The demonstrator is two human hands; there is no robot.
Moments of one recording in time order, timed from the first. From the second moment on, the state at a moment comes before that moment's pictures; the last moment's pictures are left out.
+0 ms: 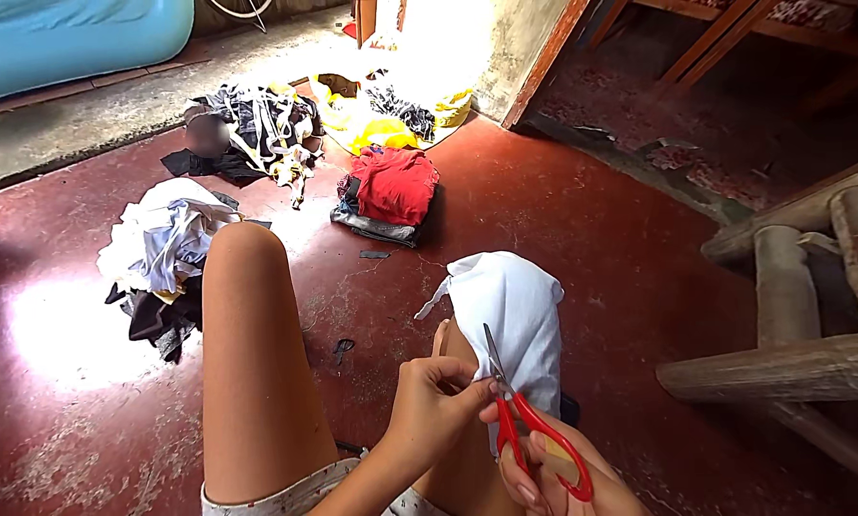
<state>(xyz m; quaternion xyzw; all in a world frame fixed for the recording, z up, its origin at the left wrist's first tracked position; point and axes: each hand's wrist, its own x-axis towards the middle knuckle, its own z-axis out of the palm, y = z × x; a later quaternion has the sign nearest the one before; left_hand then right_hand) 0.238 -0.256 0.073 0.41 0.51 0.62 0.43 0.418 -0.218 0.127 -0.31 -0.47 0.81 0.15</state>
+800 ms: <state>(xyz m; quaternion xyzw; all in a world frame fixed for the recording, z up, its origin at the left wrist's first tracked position) 0.238 -0.257 0.068 0.46 0.52 0.59 0.40 0.411 -0.220 0.144 -0.37 -0.48 0.78 0.14</state>
